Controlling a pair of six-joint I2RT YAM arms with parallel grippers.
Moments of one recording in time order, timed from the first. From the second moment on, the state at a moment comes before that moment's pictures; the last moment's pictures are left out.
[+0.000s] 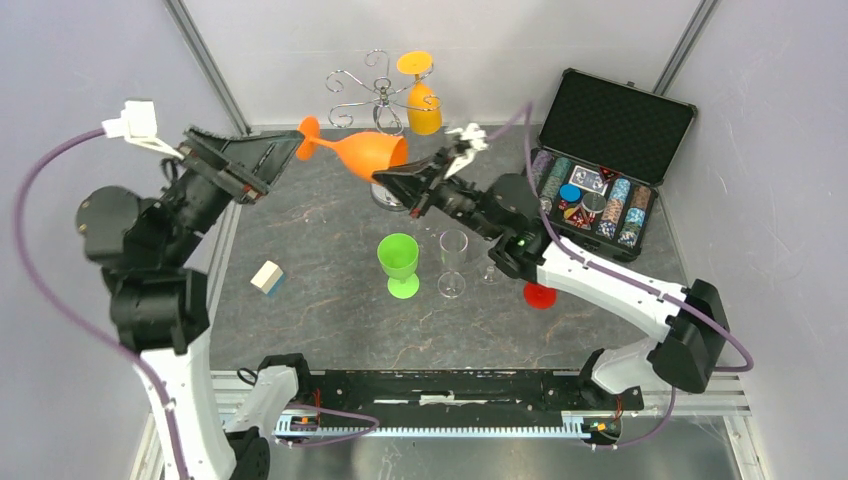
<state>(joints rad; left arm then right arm) 0.10 0.87 1.53 -0.37 0.68 -1.05 0.90 1.39 1.13 0.69 -0.17 0.41</state>
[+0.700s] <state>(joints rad) 0.10 0.88 1.68 -0.87 0.06 -0.50 1.29 1.90 1.73 -0.57 0.12 -0.18</state>
